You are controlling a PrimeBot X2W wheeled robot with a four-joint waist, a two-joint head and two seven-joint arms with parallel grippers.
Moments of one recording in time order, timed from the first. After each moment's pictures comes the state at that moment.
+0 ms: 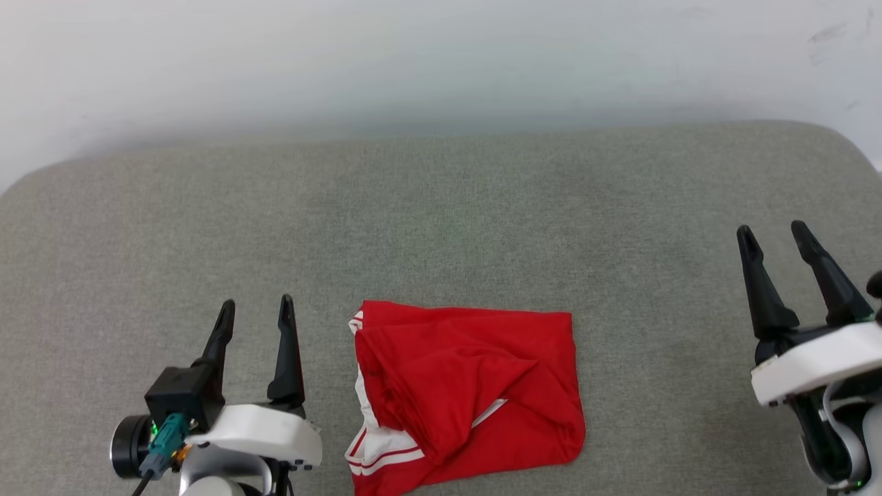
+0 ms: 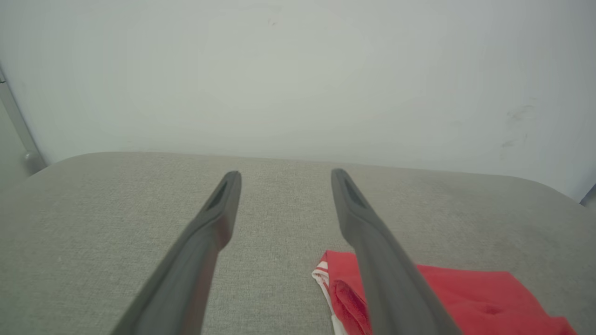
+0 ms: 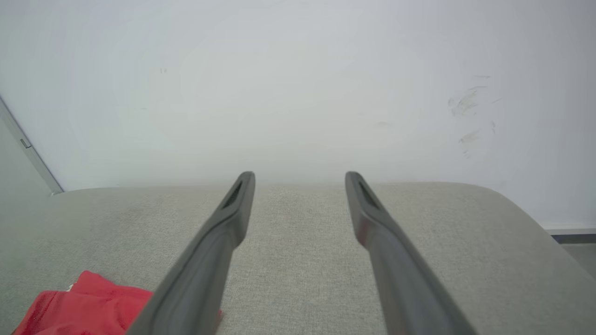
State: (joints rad) left arm -0.11 0.37 -0.42 -0.01 -0.55 0.35 -0.25; right arm -0.20 -0.27 0.02 0.09 0.40 0.13 -0.05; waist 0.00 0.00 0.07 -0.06
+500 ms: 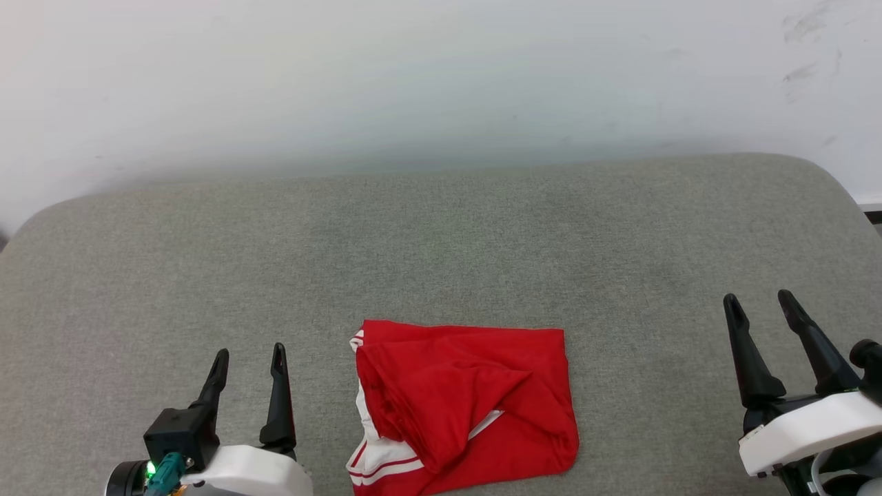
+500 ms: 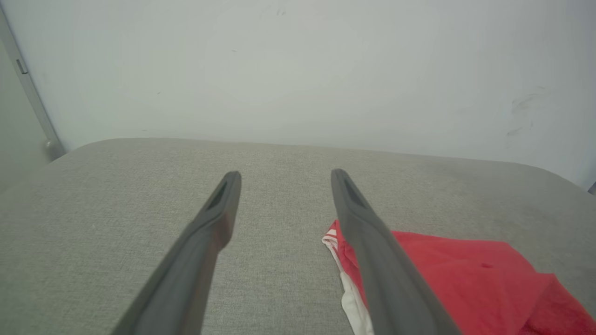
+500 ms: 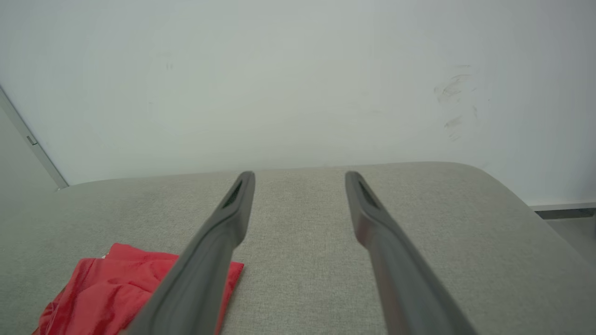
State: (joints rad) left arm 0.00 0.38 -0.40 0.01 -0.56 0.36 -0.26; right arm 0.01 -0.17 -0.04 -0.11 0.31 0.13 0.04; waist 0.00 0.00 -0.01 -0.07
